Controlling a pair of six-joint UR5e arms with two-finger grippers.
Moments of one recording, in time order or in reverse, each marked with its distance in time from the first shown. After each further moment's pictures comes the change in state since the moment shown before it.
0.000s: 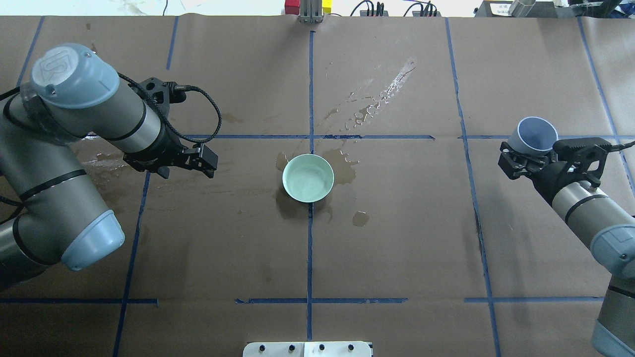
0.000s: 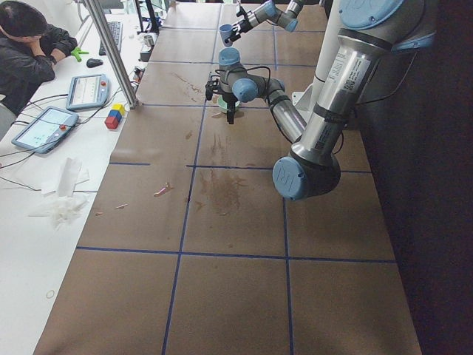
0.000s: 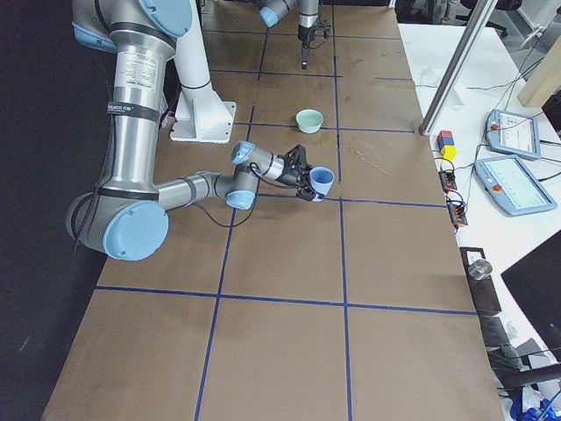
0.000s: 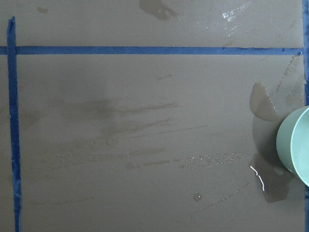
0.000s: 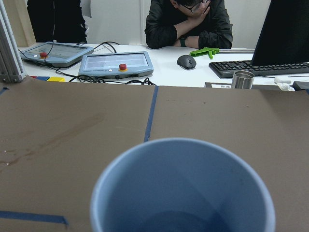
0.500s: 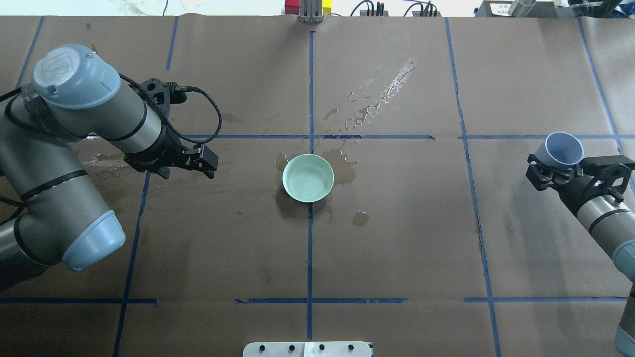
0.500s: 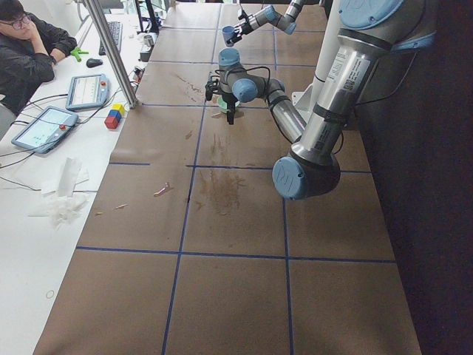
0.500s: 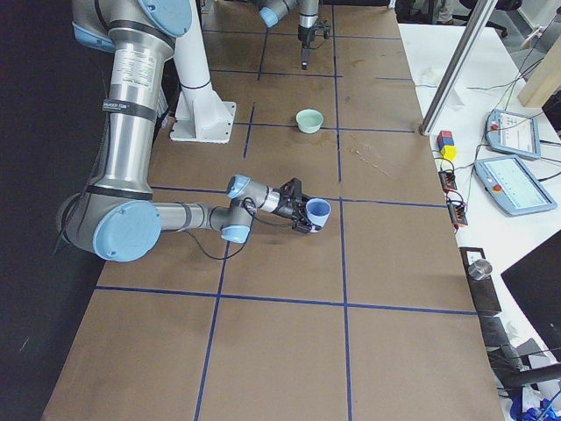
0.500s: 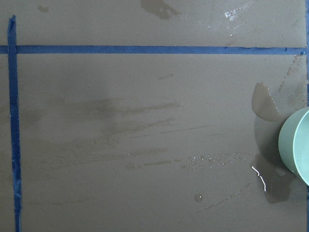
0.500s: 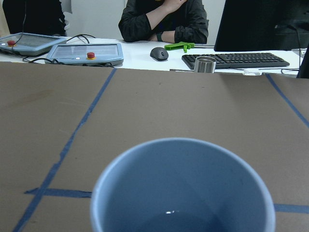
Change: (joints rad) left arm 0.001 -0.001 0.001 0.000 0.000 -0.001; right arm -0.001 -0.040 -0.176 0.179 -0.051 0.001
